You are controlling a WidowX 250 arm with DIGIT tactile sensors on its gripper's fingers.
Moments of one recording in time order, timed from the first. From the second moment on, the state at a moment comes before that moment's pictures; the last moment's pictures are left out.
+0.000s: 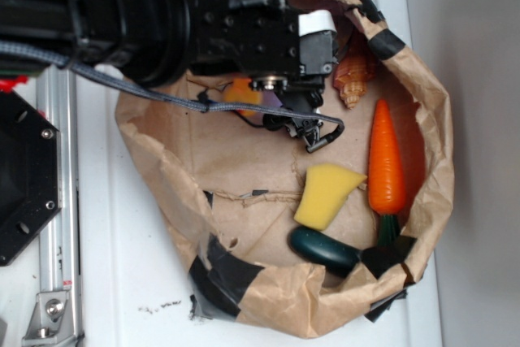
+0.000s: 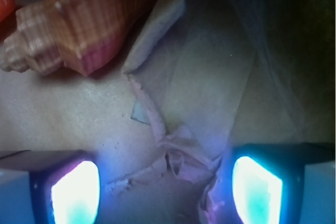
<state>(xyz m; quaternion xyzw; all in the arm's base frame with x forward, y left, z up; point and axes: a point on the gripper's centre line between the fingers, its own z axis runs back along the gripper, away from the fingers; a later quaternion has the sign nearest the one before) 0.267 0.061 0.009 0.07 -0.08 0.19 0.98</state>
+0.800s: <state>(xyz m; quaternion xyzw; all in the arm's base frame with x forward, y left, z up) 0.245 0.044 0.012 0.03 -0.07 0.19 0.98</state>
